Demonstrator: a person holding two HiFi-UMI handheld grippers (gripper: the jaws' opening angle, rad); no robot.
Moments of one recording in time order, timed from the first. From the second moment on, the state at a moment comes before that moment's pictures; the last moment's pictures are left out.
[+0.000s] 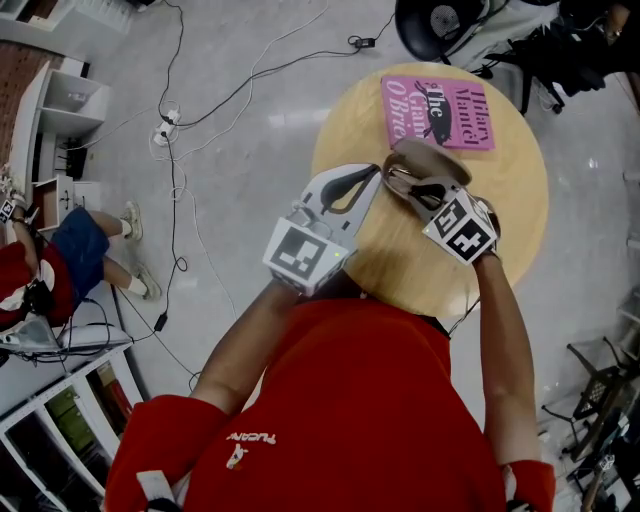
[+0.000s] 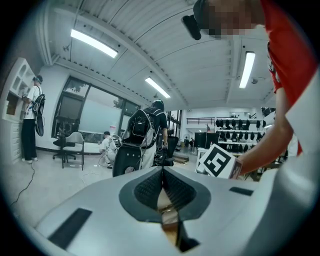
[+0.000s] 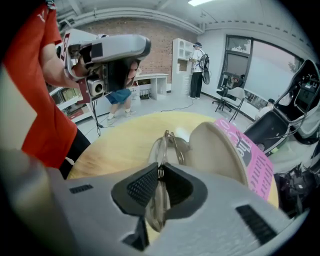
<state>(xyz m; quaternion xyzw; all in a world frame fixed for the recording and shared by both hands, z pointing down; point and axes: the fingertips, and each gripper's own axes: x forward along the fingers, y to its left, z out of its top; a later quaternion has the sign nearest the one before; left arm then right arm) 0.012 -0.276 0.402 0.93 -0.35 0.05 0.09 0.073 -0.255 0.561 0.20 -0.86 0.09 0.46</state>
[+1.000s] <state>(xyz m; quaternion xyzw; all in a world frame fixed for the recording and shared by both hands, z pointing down) 0.023 -0.239 0.356 0.94 -0.33 0.02 0.06 0.078 -0.233 0.383 0.40 -0.90 0.11 0.15</state>
